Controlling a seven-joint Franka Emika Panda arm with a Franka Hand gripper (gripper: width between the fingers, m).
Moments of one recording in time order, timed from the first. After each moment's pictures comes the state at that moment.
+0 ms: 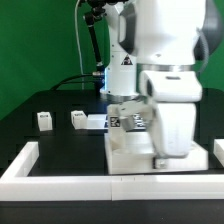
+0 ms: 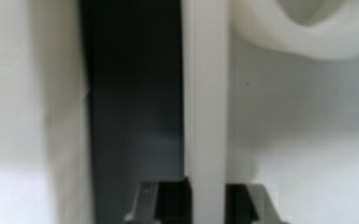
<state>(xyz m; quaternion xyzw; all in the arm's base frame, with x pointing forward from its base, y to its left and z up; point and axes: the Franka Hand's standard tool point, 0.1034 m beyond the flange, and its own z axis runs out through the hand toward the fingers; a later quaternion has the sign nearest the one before) 0.622 0.042 0.034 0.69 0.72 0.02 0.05</state>
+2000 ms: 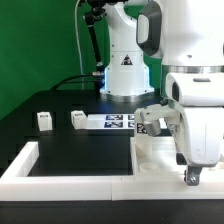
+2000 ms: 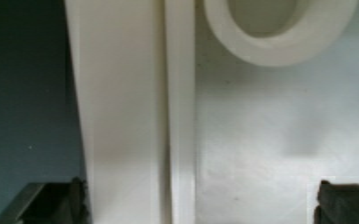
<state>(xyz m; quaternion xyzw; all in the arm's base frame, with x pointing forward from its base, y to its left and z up) 0.641 0.060 0.027 0.71 0.70 0.02 0.04</state>
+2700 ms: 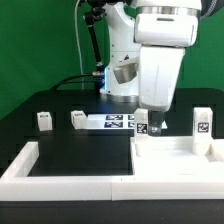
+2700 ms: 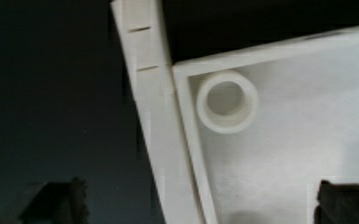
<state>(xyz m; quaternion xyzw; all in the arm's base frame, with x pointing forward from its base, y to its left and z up) 0.638 0.014 0.103 0.80 0.60 0.00 0.06</state>
